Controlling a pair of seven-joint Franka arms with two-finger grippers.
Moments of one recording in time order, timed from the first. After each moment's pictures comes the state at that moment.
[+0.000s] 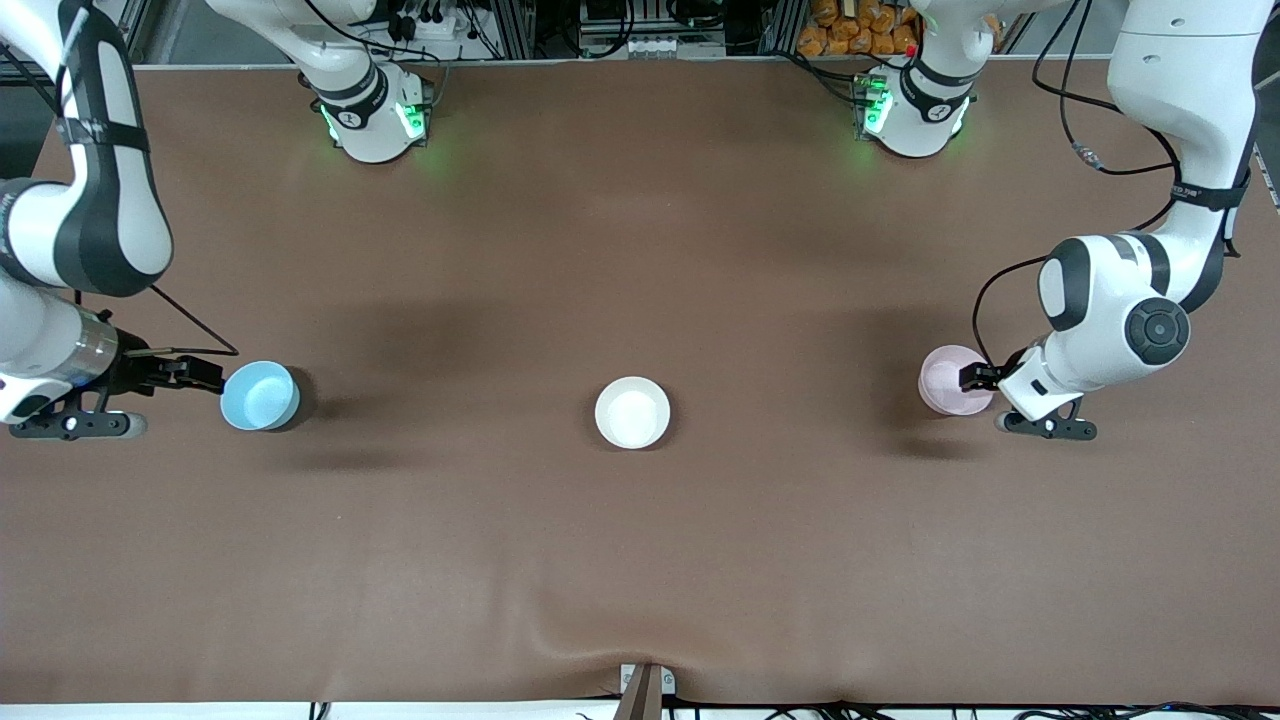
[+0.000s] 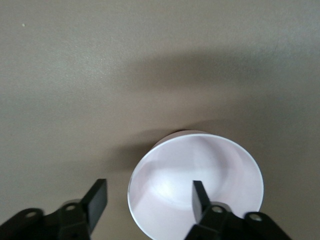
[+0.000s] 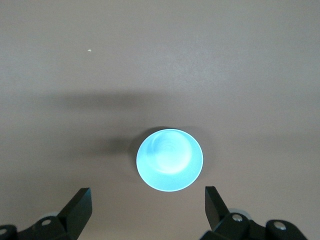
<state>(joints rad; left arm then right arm) 0.05 0.40 -0.03 -2.06 0.01 2.35 0.17 -0.06 0.26 -0.08 -1.82 -0.02 2.02 -0.14</state>
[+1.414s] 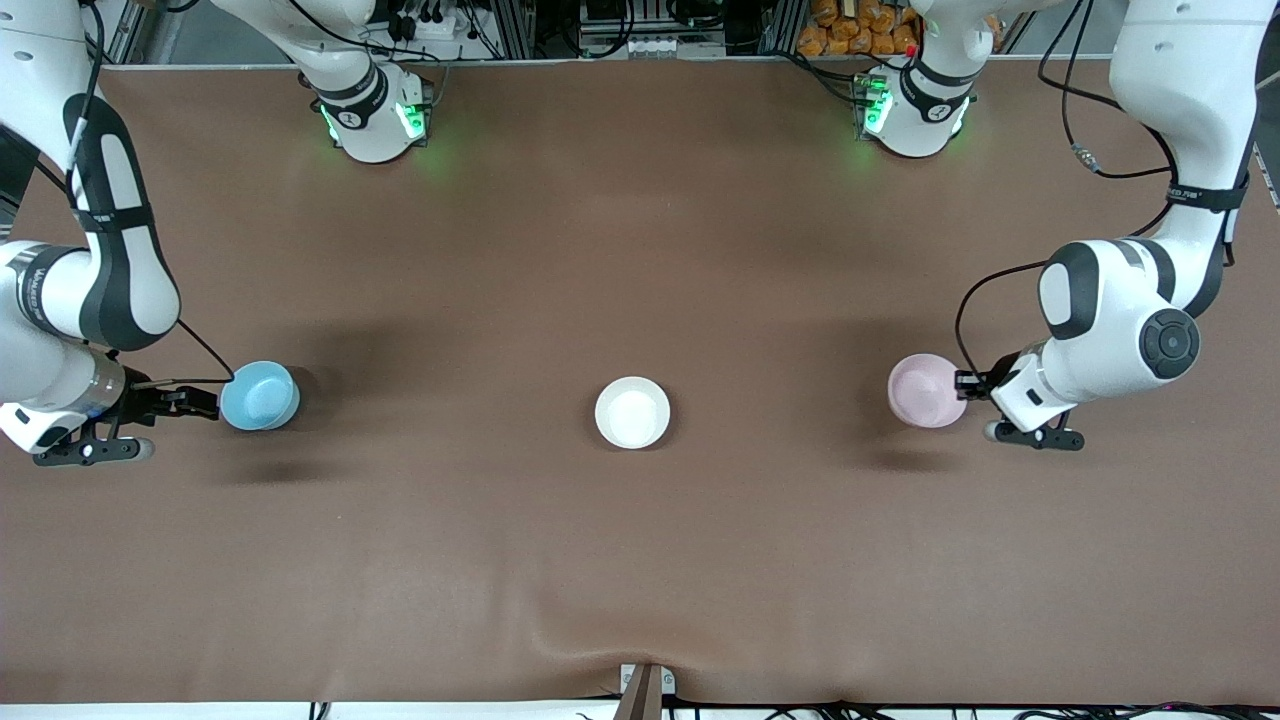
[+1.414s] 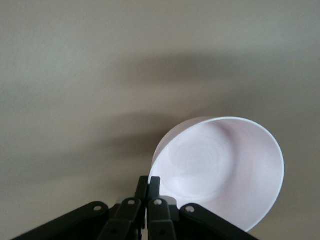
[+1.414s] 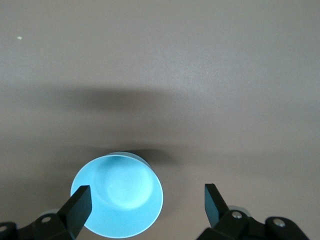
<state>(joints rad) 0.09 0.39 -0.16 -1.91 -0.10 2.17 0.09 -0.16 0.41 -0.07 -1.83 -0.02 2.22 -0.31</state>
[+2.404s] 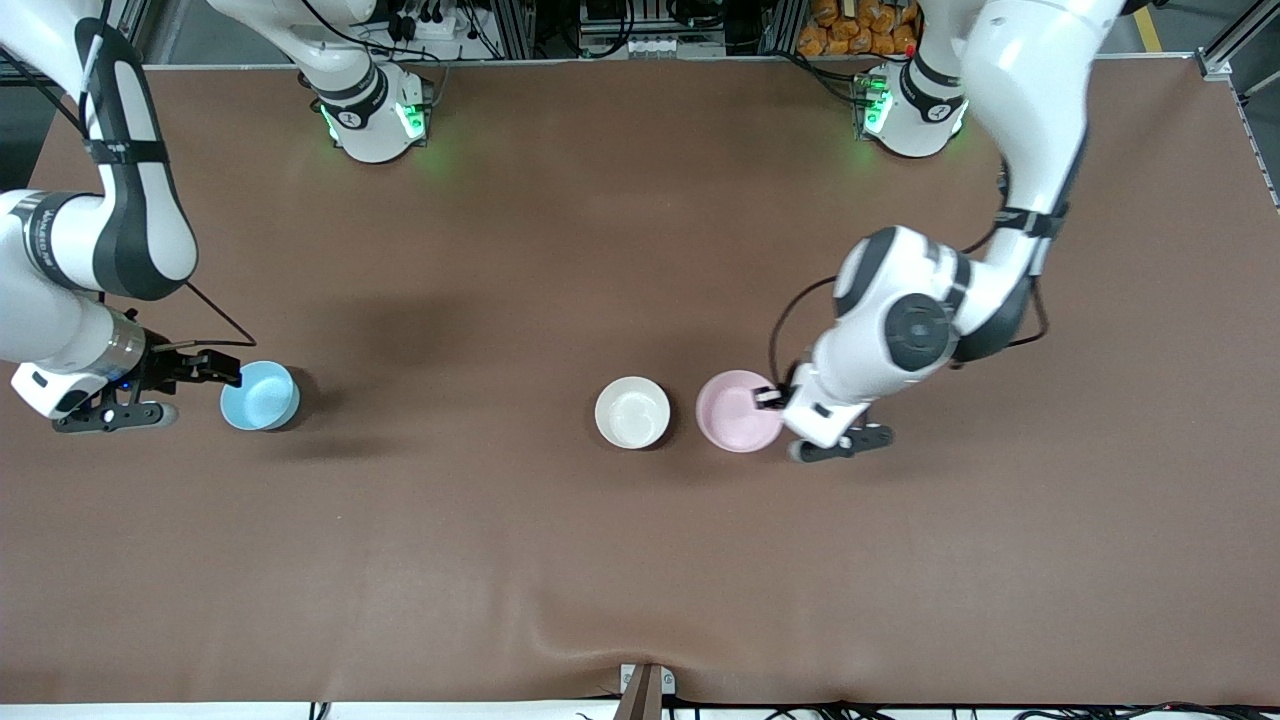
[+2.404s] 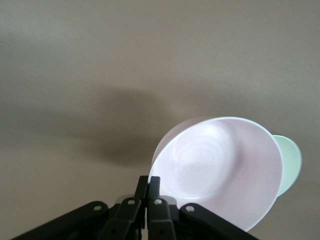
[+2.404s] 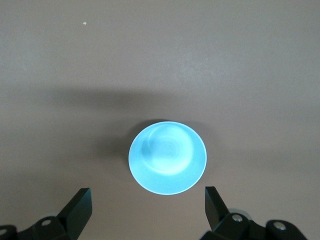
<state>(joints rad) -0.31 0.58 -0.22 -1.55 -0.11 2.12 -0.70 -0.08 0.22 -0.06 -1.97 -0.02 2.14 -0.22</state>
